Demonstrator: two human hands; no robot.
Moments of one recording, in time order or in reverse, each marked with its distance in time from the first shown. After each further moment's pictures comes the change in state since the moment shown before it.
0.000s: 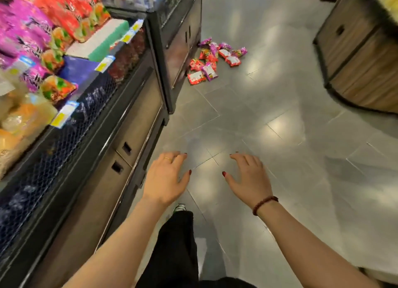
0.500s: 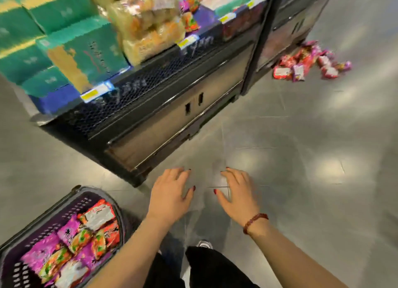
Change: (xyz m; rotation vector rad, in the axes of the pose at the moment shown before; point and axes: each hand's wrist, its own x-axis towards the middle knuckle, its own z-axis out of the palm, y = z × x) left_hand -0.295 0.053 -0.008 0.036 0.043 -0.551; right_hand -0.190 -0.074 0.042 -0.016 -0.275 -0.534
